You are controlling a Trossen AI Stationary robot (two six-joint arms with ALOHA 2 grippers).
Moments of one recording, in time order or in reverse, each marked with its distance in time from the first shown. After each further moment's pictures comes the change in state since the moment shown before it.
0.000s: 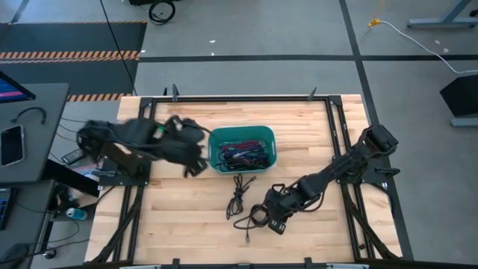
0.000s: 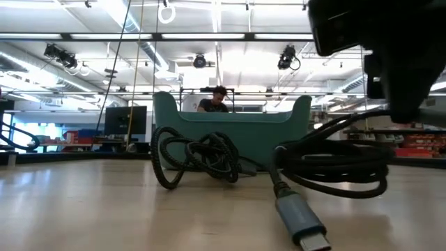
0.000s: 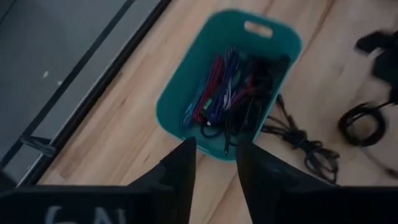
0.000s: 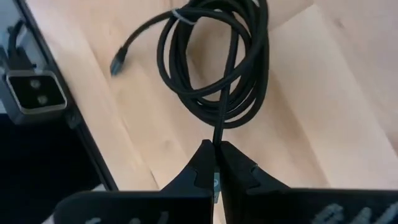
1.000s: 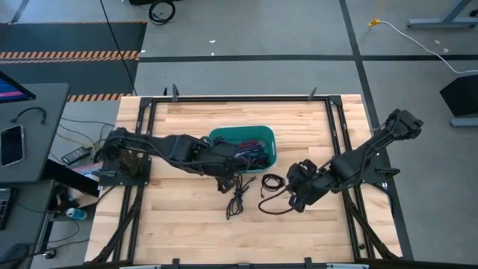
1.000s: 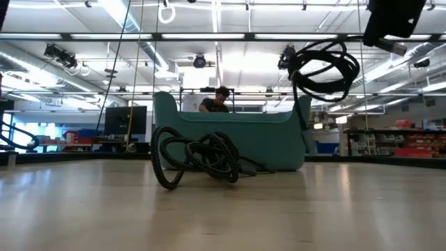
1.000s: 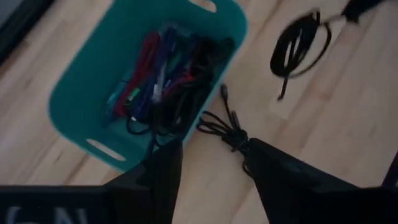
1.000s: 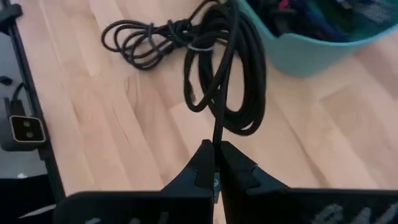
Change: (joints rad) left arm 0.021 0.221 0.000 0.221 0.194 -0.074; right arm 0.052 -0.387 0.002 -0.370 0.408 -0.082
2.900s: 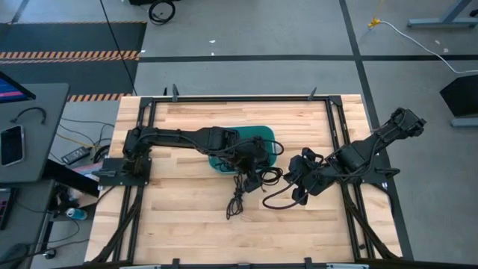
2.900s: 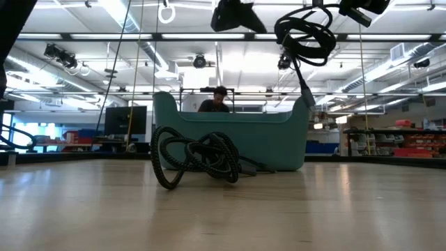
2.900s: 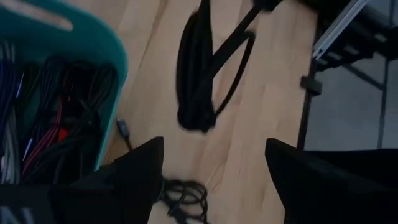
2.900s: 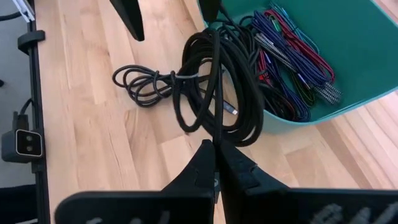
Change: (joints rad) left arm 0.180 0.193 0.000 0.386 0.518 0.280; right arm -0.033 -0.052 0.117 -0.069 0.100 -0.228
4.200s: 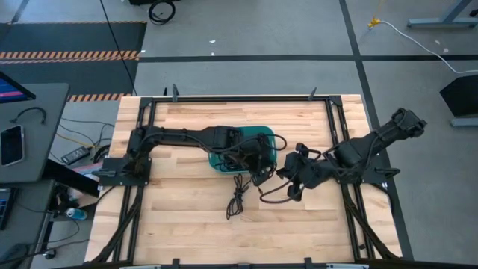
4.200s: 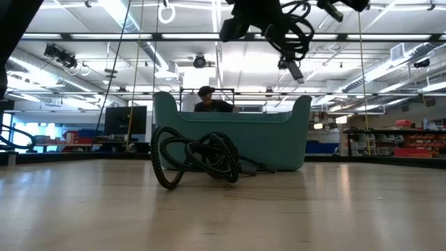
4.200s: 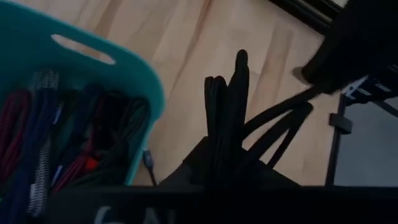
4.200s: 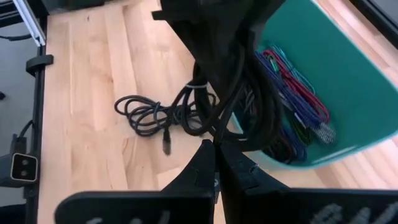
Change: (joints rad) left arm 0.025 0.040 -0.001 0.085 -0.112 -0.026; right arm -0.052 0.001 -0.001 0.118 0.035 -0.136
